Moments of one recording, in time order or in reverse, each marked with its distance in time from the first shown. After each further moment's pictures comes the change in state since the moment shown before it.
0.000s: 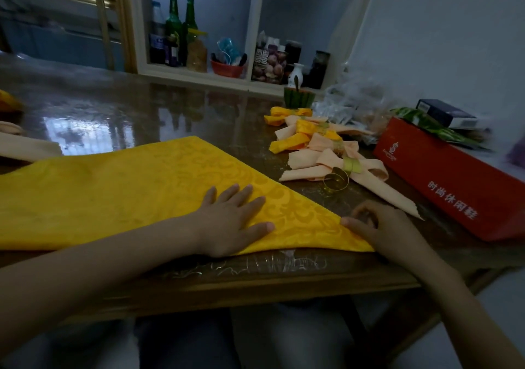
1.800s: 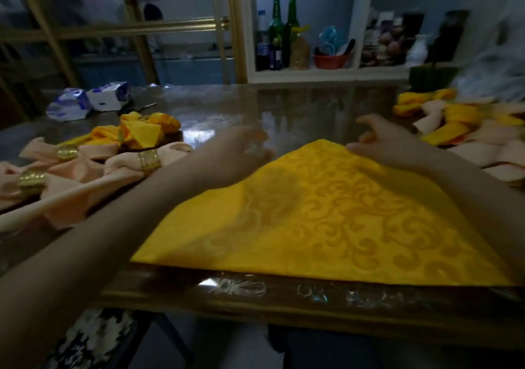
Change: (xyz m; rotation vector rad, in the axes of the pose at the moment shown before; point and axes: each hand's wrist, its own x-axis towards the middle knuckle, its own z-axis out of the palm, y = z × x) left_hand -0.089 -0.164 -0.069 -0.340 0.499 -0.303; right_hand 0.133 -0.208 0.071 0.187 -0.138 -0.205
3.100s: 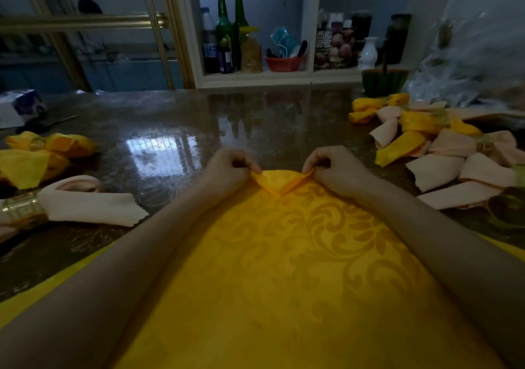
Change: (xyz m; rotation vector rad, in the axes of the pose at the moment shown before) left_hand 0.140 -0.003 0.098 -0.455 0.018 0.023; right_hand 0.054 0.049 0.021 0.170 0.026 0.008
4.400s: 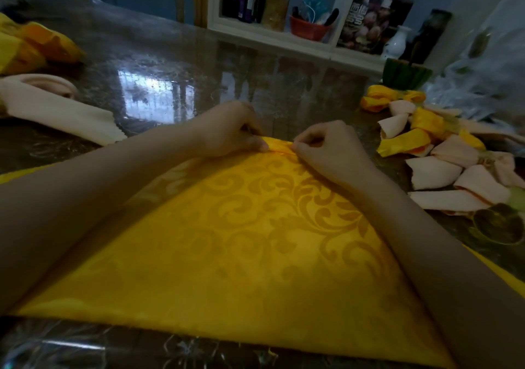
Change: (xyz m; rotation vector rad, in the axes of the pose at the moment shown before) left_hand -0.014 0.010 0.000 0.446 -0.179 0.240; right_hand -0.012 -0.005 0.011 -0.206 0.015 -0.188
